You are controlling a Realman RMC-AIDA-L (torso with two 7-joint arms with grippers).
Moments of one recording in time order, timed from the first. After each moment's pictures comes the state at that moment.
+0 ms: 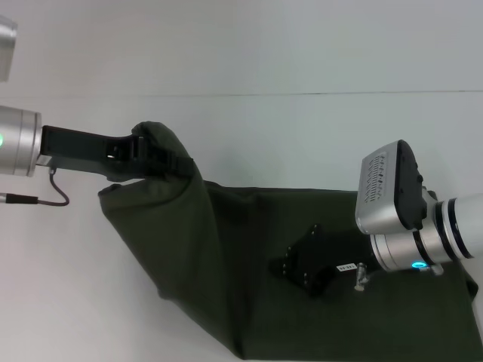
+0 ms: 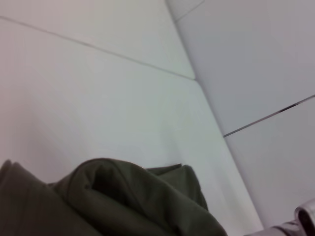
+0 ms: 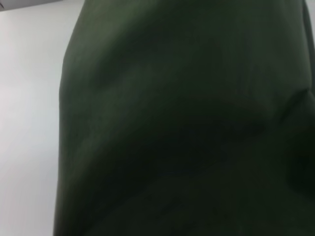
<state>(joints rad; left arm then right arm) -0.77 -1.99 0.58 0.74 2.26 1.71 -2.44 0.75 2.11 -1.12 -0.42 -2.04 -1.13 1.32</state>
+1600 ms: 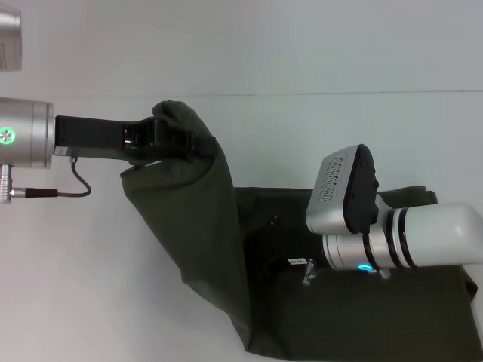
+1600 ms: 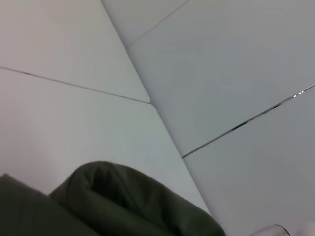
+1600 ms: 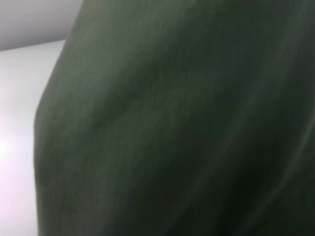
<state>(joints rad) -0.76 -2.02 0.58 0.74 2.13 1.71 -2.37 0.78 2.12 -1.61 -0.32 -1.39 -0.89 1.22</state>
